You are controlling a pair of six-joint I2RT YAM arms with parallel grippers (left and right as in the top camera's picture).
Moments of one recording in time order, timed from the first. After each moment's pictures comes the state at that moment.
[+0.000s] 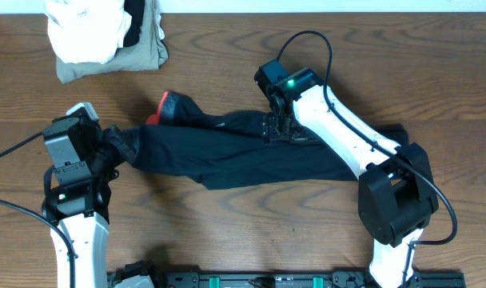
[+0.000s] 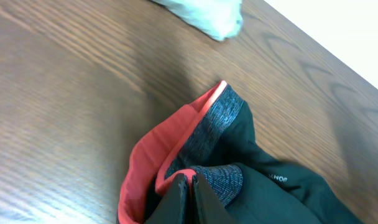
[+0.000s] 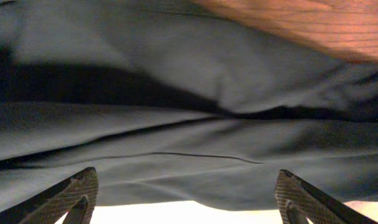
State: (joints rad) left arm 0.28 1.03 0.79 -0.50 0.20 -0.38; right arm 0.56 2.01 1.63 -1.17 0.09 0.55
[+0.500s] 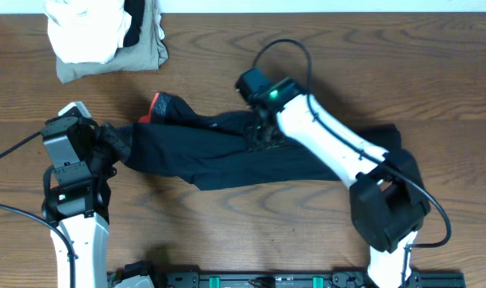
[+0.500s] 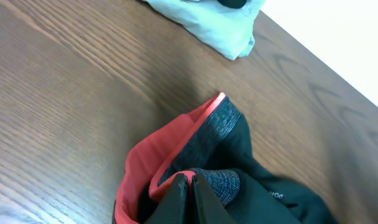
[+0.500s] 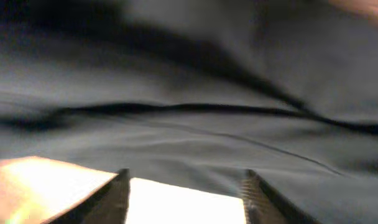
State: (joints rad) left arm 0.28 1.02 0.79 -0.47 0.15 -0.43; right arm 0.68 2.01 1.63 -1.07 -0.10 0.48
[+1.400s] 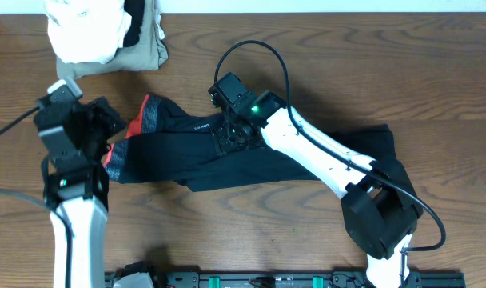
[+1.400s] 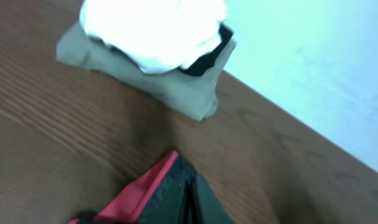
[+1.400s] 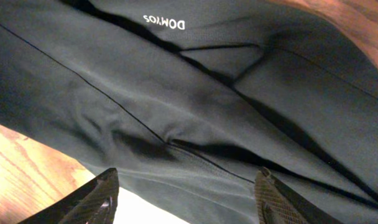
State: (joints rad) left arm 0.28 1.16 0.80 -0.14 0.18 -0.44; right arm 0.76 2.01 1.63 -0.82 -0.14 0.42
